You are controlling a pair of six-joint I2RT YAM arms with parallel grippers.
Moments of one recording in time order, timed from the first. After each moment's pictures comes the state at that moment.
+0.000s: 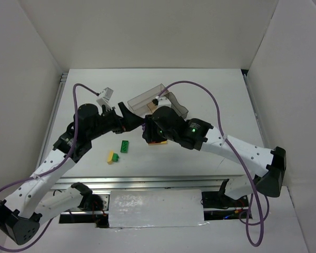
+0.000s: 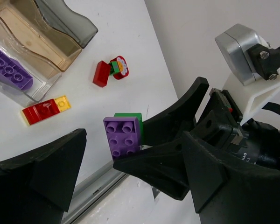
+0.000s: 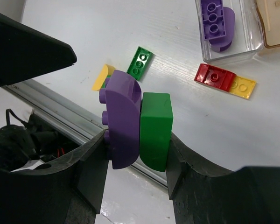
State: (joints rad) left arm -0.51 0.93 0.95 -0.27 0.30 -0.80; right arm 1.03 1.37 1.33 -0.63 0.25 0.69
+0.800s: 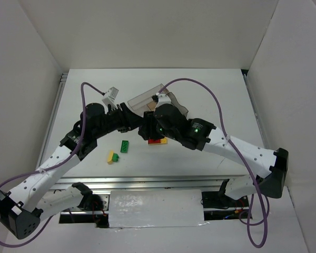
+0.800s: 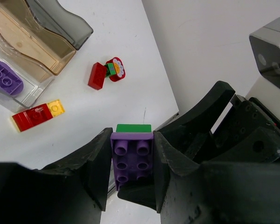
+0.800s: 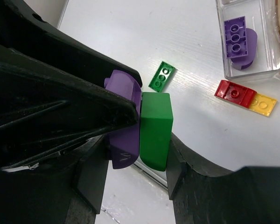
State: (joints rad) left arm -0.56 0.98 0.94 -0.19 0.27 -0.82; right arm 1.04 1.36 1.35 -0.55 0.21 0.69
